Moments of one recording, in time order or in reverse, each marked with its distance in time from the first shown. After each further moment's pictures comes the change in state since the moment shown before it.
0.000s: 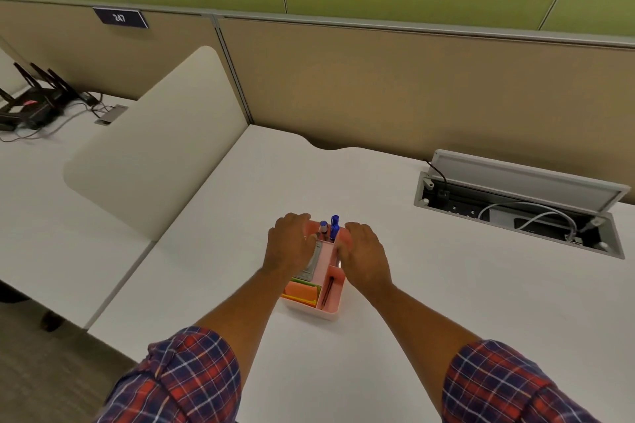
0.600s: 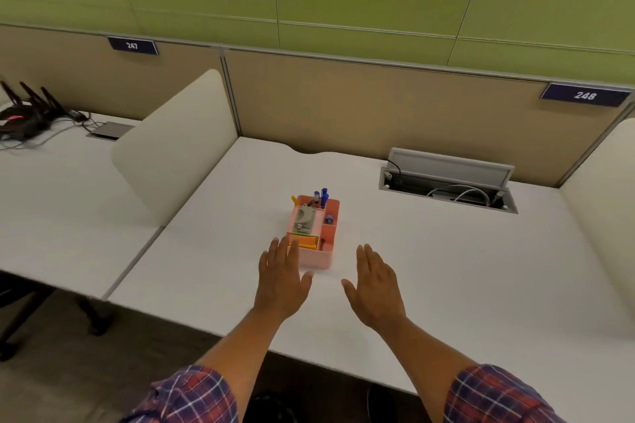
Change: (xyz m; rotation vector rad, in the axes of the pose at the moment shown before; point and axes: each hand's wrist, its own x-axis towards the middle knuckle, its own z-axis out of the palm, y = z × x) left_hand -0.223 -0.071 0.013 0.144 0.052 0.199; right_hand -0.250 -0.029 -0.016 -0.391 -0.030 0.098
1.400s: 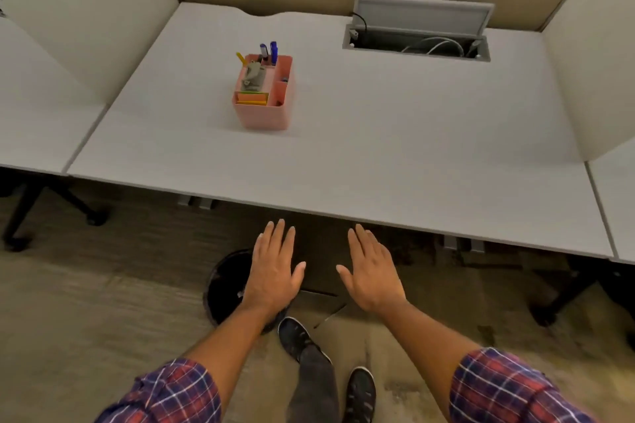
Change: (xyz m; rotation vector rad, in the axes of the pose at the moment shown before) left_hand -0.267 0.050 0.145 0.151 -0.163 0.158; right_hand -0.272 0.110 0.111 -0.005 -0.176 -0.019
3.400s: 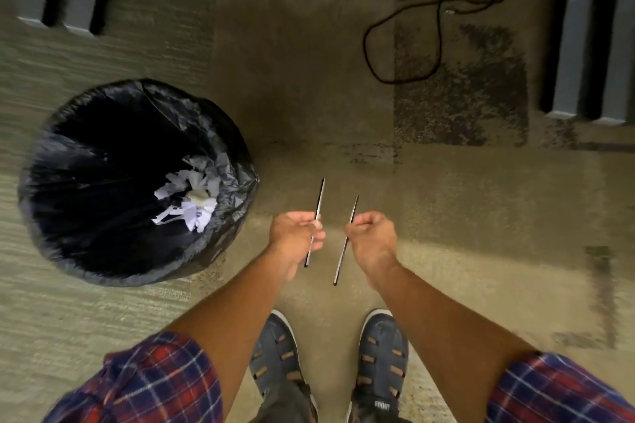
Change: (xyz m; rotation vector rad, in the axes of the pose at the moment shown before) left_hand 0.022 -0.006 0.574 -1.374 -0.412 -0.939; right_hand 0.061 0.099 0.562 0.960 -0.048 0.937
